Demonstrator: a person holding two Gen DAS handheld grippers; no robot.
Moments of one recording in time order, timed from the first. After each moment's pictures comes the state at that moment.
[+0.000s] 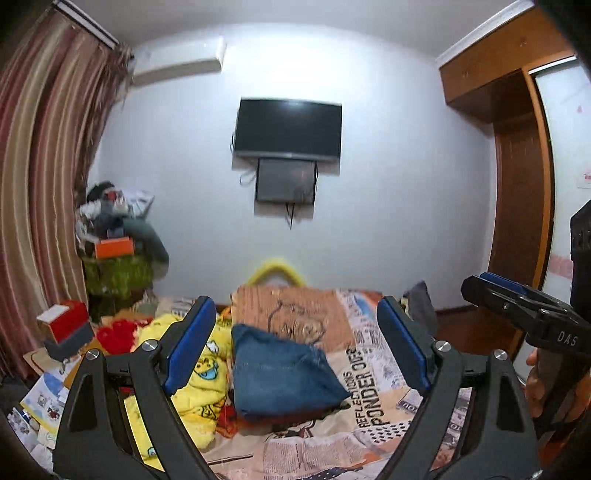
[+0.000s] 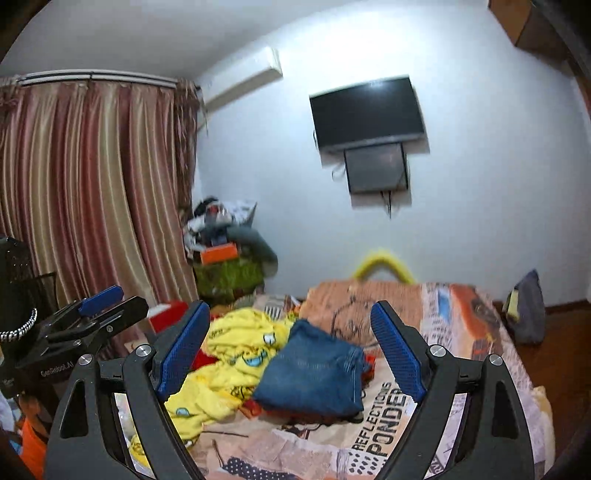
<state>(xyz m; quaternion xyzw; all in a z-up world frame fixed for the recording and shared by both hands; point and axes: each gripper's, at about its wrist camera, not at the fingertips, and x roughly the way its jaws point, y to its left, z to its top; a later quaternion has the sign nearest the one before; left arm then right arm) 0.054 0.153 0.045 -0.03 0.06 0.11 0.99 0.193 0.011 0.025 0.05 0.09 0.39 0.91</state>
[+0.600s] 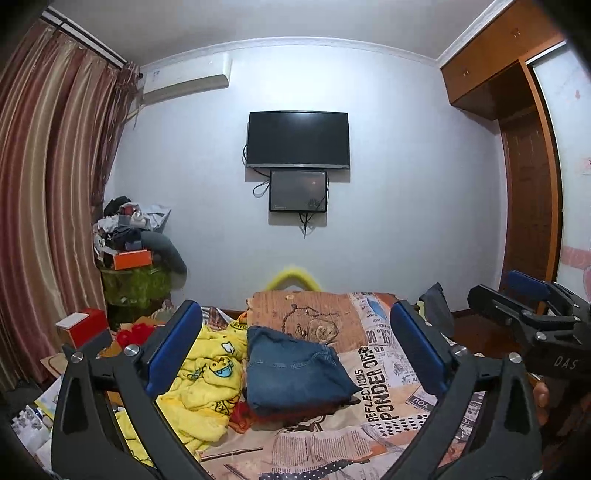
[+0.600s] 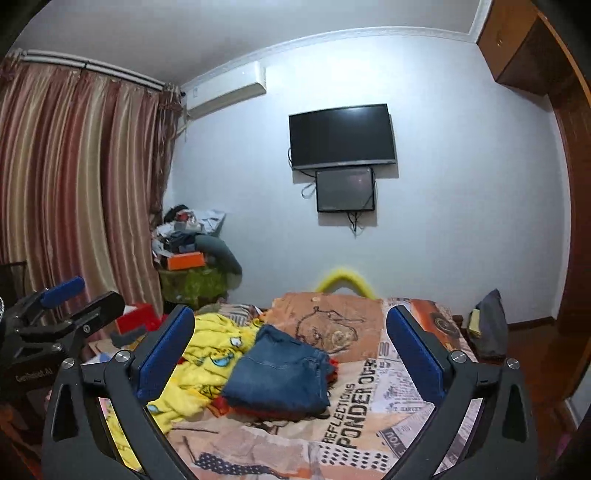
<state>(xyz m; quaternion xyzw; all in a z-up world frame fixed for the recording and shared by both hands) 0.036 0.135 0.028 -0.01 0.06 0.14 0.99 0.177 0.013 0.012 0.02 0.06 0.32 0.95</state>
